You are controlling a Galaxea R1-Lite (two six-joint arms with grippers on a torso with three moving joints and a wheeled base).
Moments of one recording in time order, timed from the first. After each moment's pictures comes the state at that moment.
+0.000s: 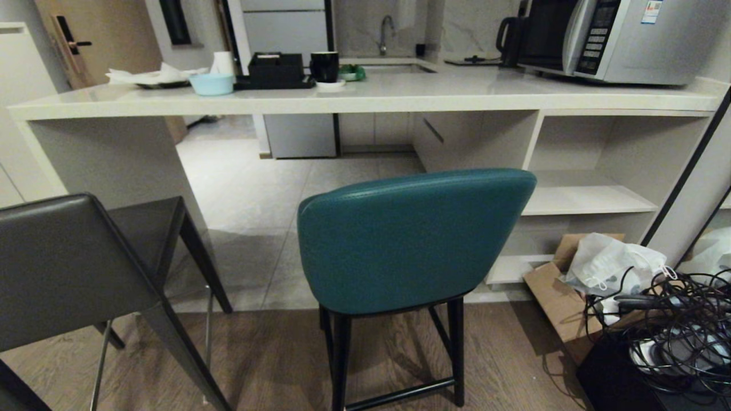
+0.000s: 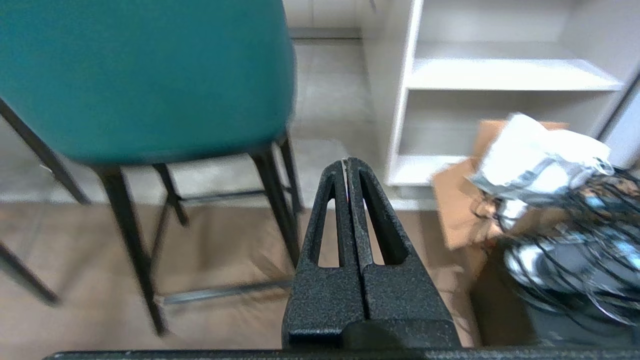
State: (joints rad) left arm 0.00 0.41 -0.26 -0.21 -0.04 -0.03; right arm -0.01 0.19 -0.23 -0.01 0.10 -0.01
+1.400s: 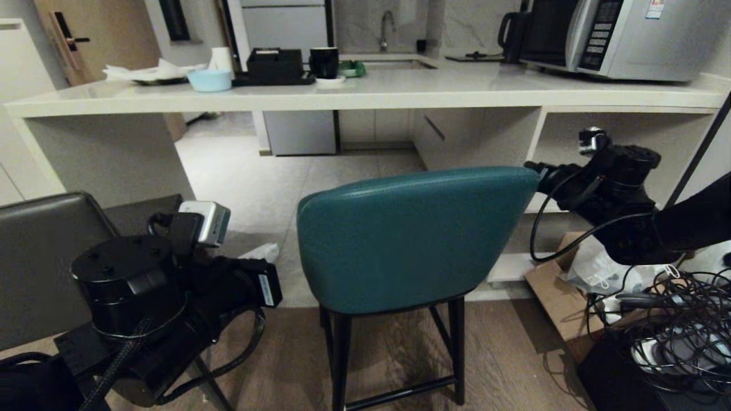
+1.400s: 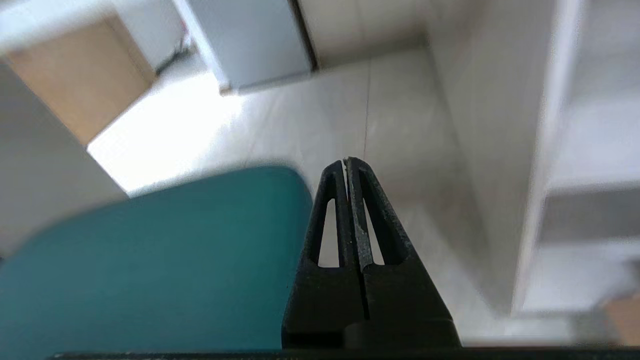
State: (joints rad) left arm -0.62 1.61 -0.45 -1.06 0.32 -0.15; right arm 0.01 2.18 -1.27 -1.01 0.19 0.26
